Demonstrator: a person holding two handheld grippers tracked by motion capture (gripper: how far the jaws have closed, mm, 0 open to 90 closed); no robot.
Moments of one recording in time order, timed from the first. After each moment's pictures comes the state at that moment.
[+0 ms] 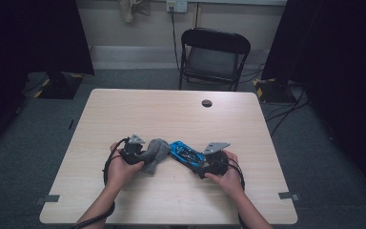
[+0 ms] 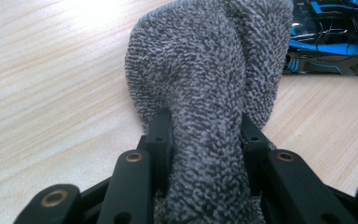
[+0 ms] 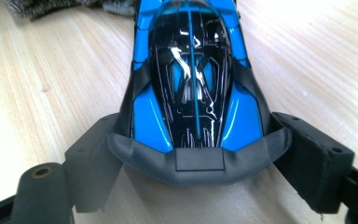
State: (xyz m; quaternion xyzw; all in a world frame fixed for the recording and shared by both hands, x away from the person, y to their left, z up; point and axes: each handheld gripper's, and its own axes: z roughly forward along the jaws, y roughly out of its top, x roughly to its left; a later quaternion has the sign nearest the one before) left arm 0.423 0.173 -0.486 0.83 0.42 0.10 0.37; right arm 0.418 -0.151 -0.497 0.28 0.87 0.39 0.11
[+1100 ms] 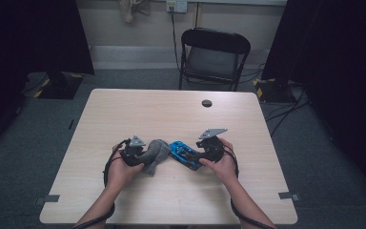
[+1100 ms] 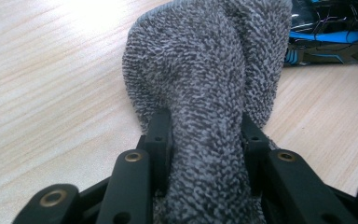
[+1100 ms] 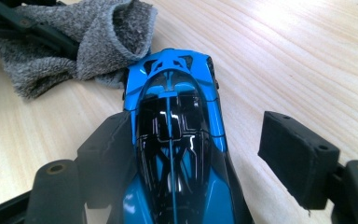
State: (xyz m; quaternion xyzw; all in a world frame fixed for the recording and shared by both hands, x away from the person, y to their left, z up) left arm 0.420 0.172 -0.489 0.83 0.39 0.11 0.37; right arm 0.449 -0.133 -0.472 0.32 0.85 0.41 0.08
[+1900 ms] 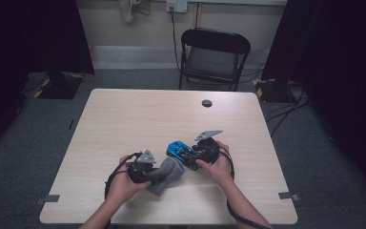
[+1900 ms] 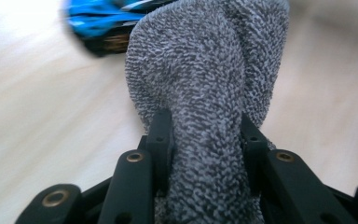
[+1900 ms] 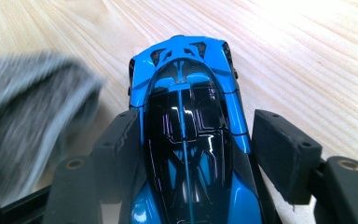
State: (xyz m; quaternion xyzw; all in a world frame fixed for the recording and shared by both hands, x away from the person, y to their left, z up) left arm 0.362 0.128 -0.472 0.88 0.29 0.04 0.38; right arm 0.450 -0.123 -0.483 0.33 0.86 0.40 0.06
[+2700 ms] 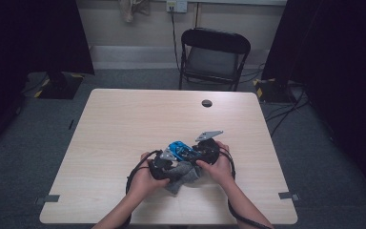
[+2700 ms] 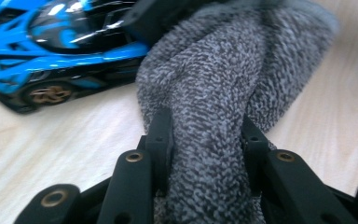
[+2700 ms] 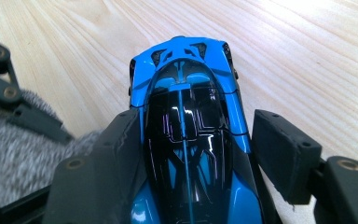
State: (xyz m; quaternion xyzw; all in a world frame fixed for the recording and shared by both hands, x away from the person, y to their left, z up) left arm 0.387 0.087 -0.481 0.88 0.29 0.04 0.36; right arm 0.448 -0.125 -0.484 0.32 0.85 0.40 0.07
